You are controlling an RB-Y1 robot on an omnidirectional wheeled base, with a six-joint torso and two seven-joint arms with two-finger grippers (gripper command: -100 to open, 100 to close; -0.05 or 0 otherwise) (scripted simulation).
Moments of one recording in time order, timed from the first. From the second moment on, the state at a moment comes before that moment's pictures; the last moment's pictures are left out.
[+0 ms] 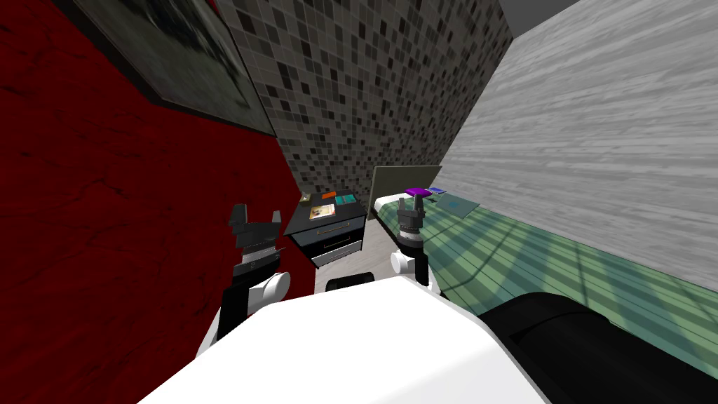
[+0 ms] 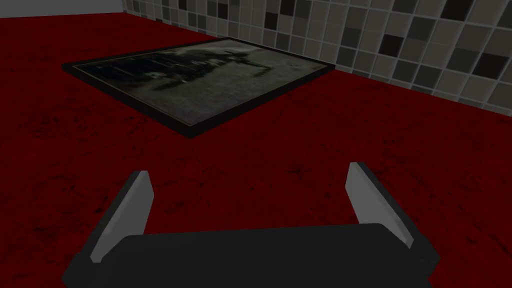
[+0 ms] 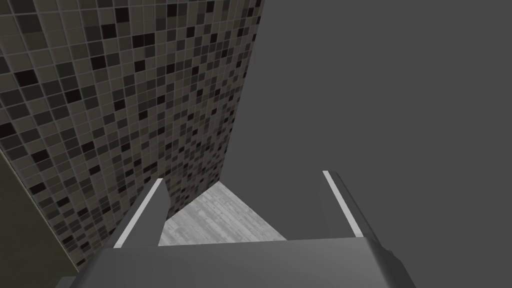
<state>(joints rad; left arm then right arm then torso) 0.48 -0.02 0.06 -2.28 0.09 -0.43 0.04 0.46 0.00 0.03 -2.30 -0.07 -0.60 0.06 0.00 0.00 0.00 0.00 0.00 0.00</state>
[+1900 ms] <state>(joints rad) 0.47 0.15 0.06 -2.12 0.08 -0.58 0.06 0.46 0.00 0.03 -2.30 -0.07 -0.60 0.06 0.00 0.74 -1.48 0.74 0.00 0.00</state>
